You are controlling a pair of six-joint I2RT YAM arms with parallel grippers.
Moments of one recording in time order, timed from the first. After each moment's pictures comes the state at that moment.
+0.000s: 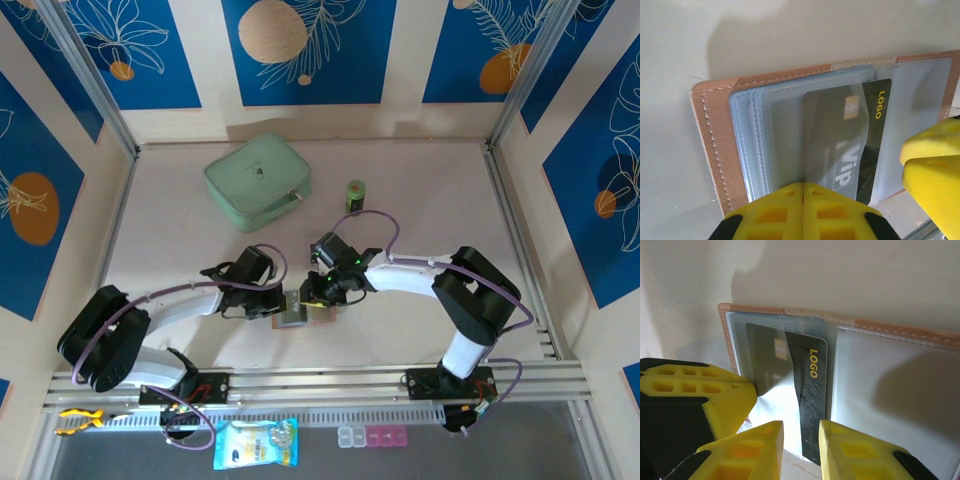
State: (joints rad) left arm -0.67 1.38 0.59 -0.33 0.34 -0.83; right arm 0.85 1.69 0.91 -0.29 -0.42 0.91
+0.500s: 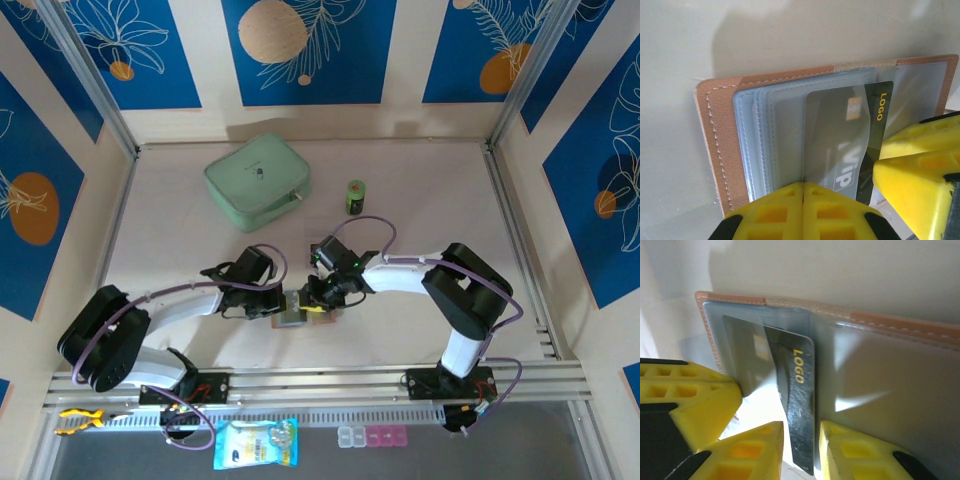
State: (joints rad) left arm -0.68 1.38 0.59 -0.32 0.34 -0.83; right arm 0.84 1.74 0.88 -0.22 -0.49 0.92
